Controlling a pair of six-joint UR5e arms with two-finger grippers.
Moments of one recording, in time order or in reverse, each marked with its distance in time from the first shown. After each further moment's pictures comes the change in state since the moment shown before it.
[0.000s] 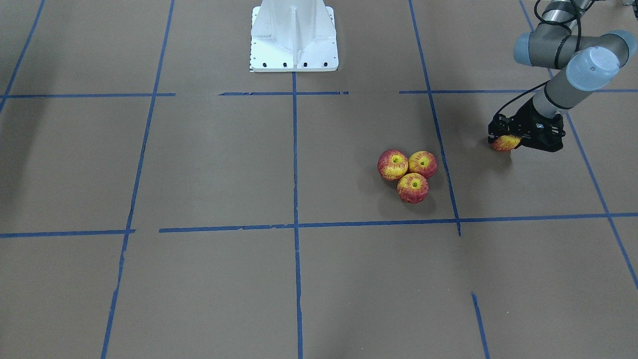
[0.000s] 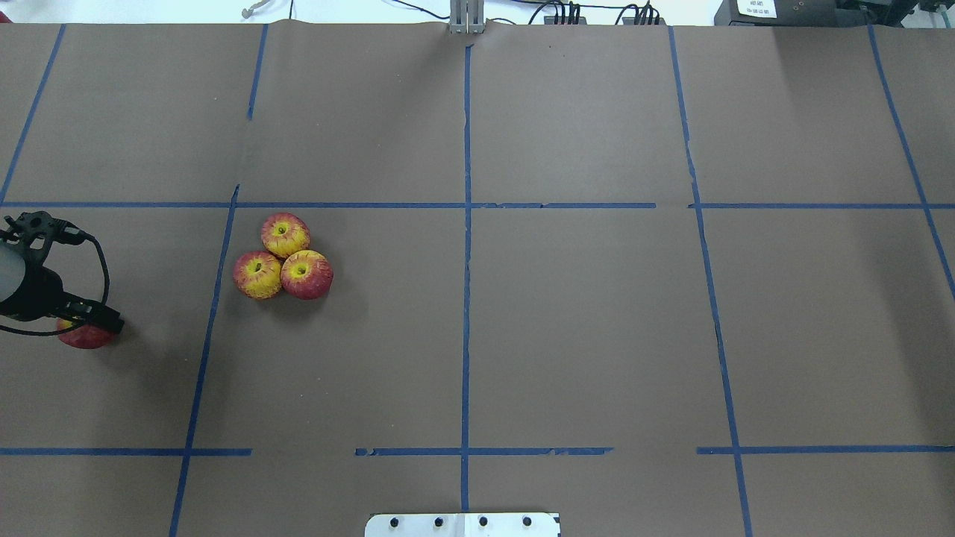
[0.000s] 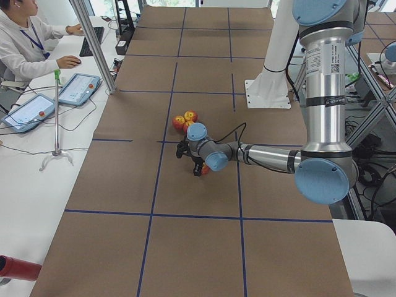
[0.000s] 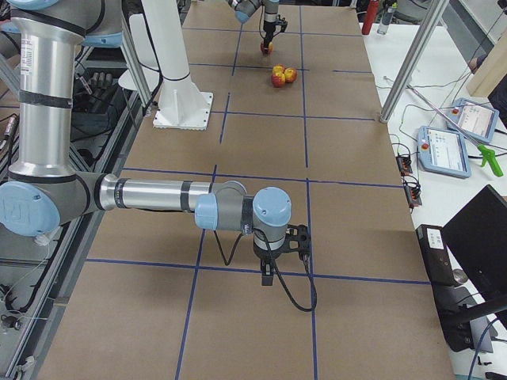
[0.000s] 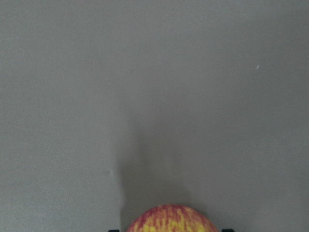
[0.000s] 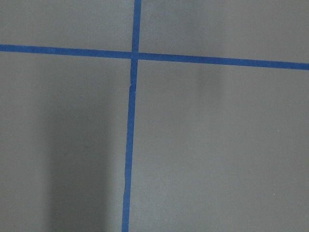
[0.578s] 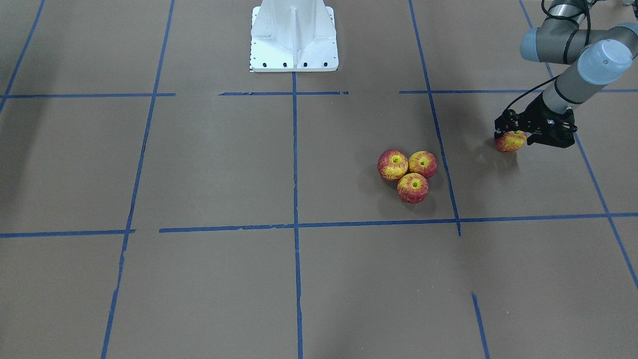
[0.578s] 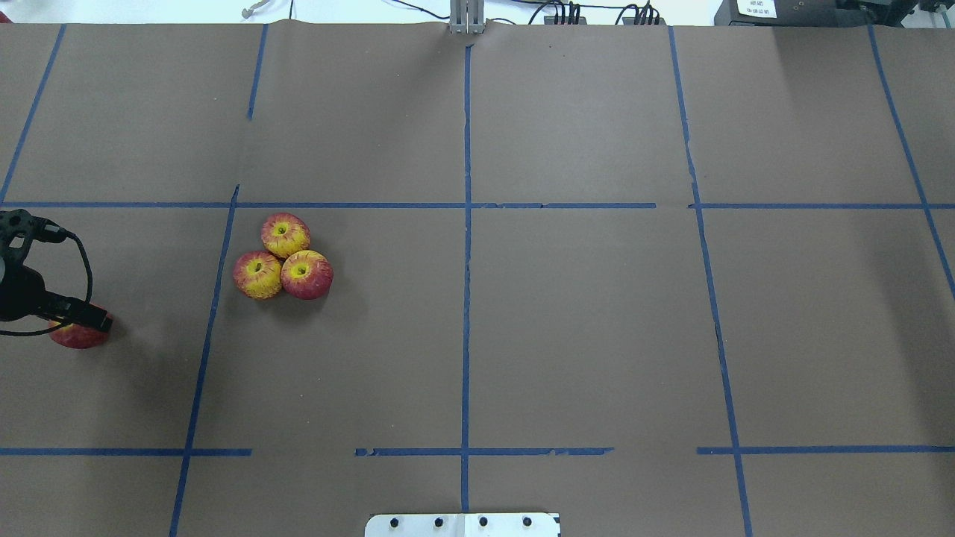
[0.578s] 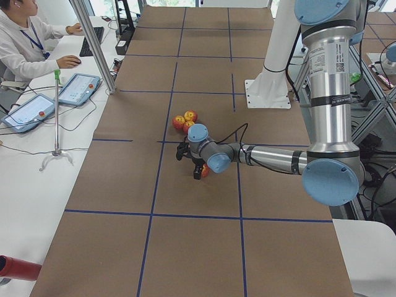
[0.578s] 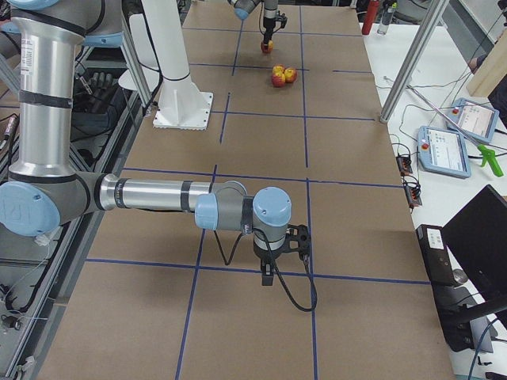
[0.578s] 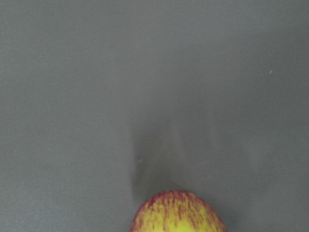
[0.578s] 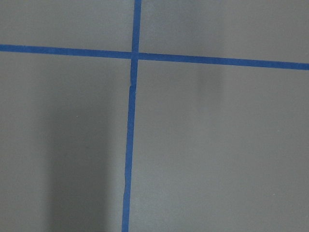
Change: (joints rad) left arm -0.014 0.014 0.019 -0.003 0.000 0.010; right arm 0.000 0.000 0.000 0.000 0.000 0.000
